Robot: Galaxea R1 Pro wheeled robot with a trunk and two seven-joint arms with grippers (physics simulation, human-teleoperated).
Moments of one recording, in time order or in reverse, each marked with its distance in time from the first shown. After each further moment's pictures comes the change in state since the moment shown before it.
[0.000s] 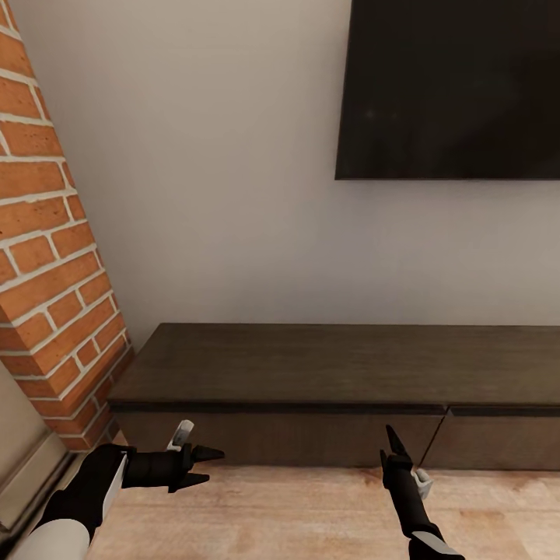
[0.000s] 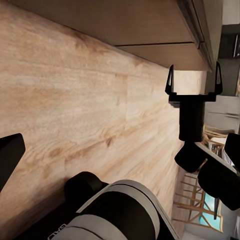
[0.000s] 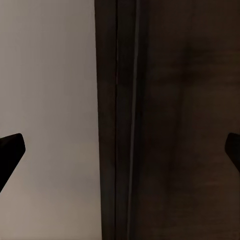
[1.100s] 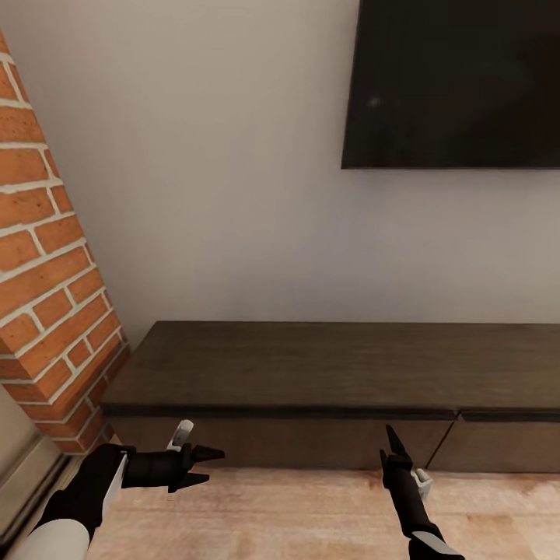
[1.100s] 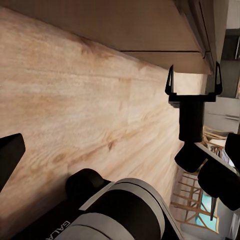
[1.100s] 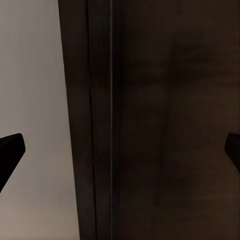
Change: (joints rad) left arm 0.000 0.001 0.001 0.000 0.000 -0.001 -0.001; right arm 0.000 0.000 0.000 0.000 0.002 -0.002 -0.001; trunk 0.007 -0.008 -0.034
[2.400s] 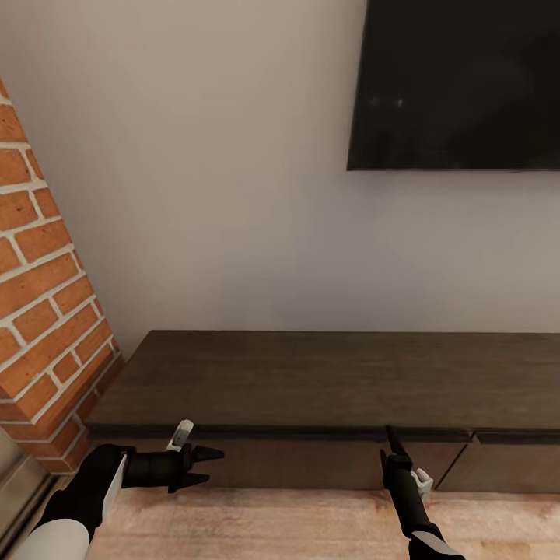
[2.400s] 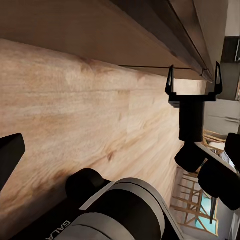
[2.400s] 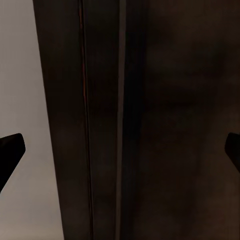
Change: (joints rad) left arm 0.000 0.000 0.000 0.000 0.000 0.000 0.000; right arm 0.000 0.000 0.000 0.000 0.002 -0.004 -0.001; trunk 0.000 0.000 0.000
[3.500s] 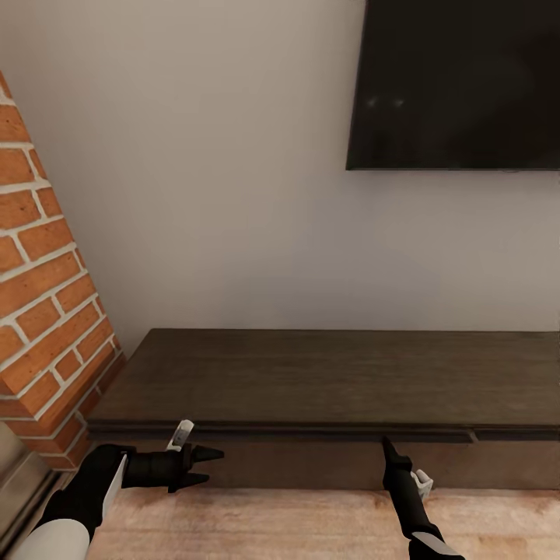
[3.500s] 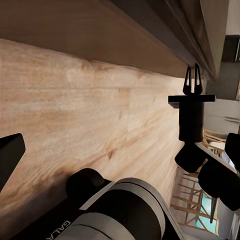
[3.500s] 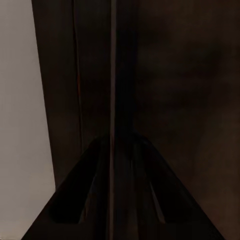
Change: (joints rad) left arm 0.000 0.000 -0.001 0.000 0.000 0.000 0.001; right arm 0.001 0.000 -0.003 0.003 0.004 -0.005 -0.008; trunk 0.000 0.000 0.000
